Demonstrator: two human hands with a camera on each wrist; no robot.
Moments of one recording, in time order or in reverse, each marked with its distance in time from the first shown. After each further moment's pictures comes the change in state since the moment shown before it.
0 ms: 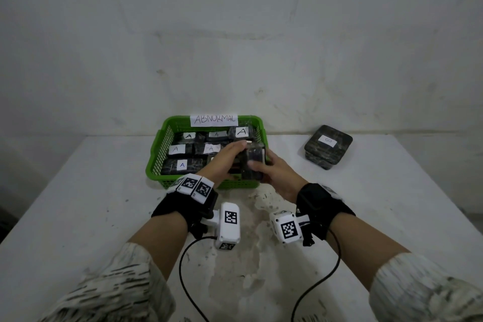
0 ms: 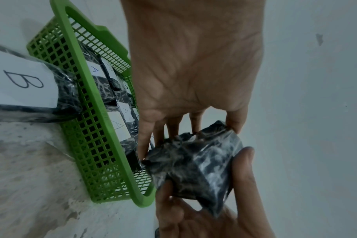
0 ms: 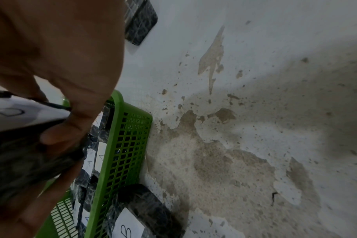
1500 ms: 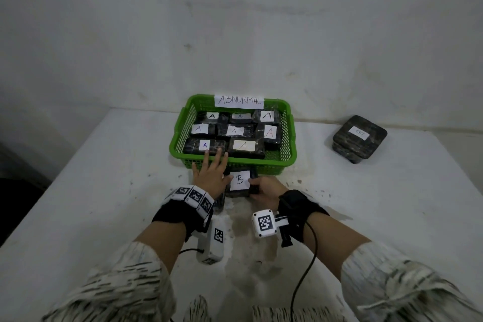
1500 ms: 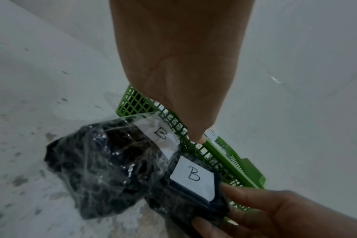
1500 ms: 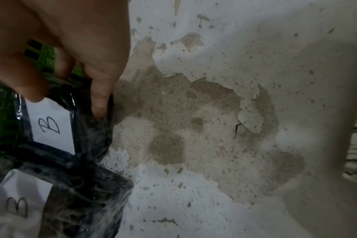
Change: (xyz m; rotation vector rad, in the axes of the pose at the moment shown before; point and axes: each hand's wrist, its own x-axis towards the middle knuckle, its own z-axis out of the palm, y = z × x) left_hand 0.001 -0.099 -0.072 1.286 0.062 -0.160; right_hand 0.046 0.084 0.056 0.003 0.119 0.513
